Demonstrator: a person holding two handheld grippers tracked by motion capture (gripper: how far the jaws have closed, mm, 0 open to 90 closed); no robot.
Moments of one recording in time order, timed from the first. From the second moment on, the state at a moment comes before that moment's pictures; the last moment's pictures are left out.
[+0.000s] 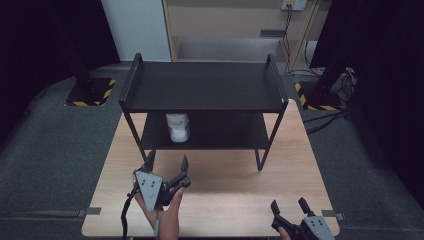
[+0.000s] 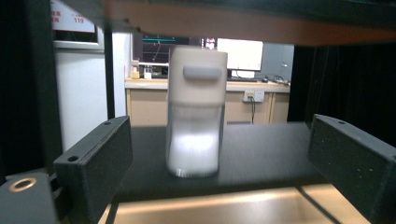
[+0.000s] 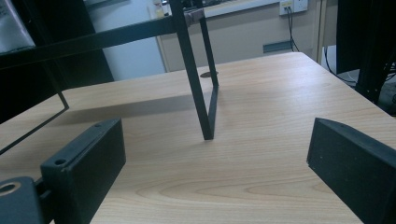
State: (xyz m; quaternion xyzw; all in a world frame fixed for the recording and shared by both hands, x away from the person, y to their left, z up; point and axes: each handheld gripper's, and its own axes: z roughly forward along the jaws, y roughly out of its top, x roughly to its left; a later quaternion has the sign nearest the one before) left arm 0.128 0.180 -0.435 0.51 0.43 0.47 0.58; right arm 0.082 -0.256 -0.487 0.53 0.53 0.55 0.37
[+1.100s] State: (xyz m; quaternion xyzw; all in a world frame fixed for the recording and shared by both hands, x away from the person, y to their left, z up) left arm 0.067 0.264 -0.487 0.54 0.45 0.47 0.53; right arm 0.072 -0.250 -0.493 0.53 0.54 0.54 0.38
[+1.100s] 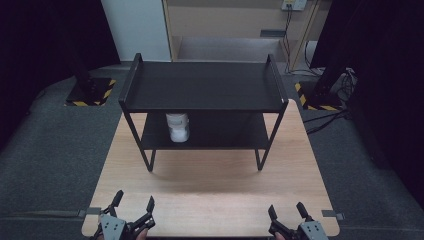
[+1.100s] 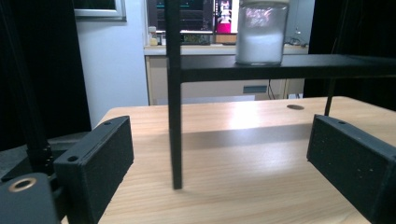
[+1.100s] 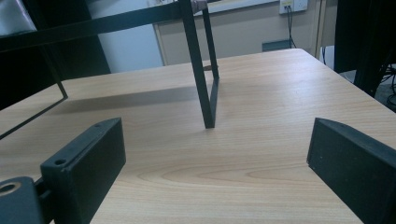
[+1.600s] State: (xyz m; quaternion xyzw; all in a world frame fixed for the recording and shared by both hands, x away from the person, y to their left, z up) left arm 0.069 0.296 -0.491 0.53 0.47 0.49 0.51; right arm 0.072 -0.258 -0.493 0.52 0.54 0.54 0.39
